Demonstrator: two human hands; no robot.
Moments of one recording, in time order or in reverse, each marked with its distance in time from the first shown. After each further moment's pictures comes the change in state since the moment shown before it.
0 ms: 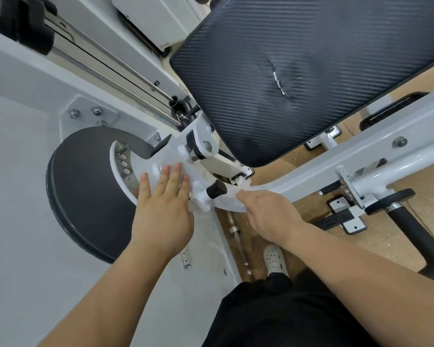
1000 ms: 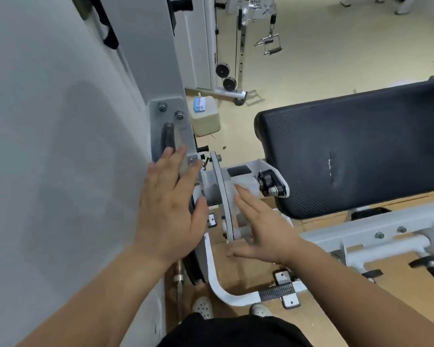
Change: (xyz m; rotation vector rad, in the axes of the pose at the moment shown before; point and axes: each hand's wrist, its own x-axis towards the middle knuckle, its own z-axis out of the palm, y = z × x) left_hand -0.041 -0.134 0.046 -0.931 0.887 -0.095; right_hand 0.069 -0.145 -0.037 -0.274 -0.093 -0.158
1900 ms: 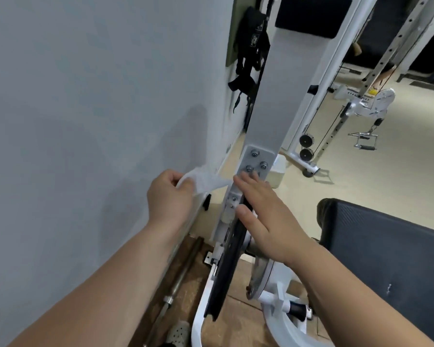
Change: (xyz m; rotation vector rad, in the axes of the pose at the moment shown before) left_hand 0.008 -0.060 -0.045 -0.553 0.588 -1.130; right_hand 0.108 -0.102 -0.084 0.073 -0.036 -0.387
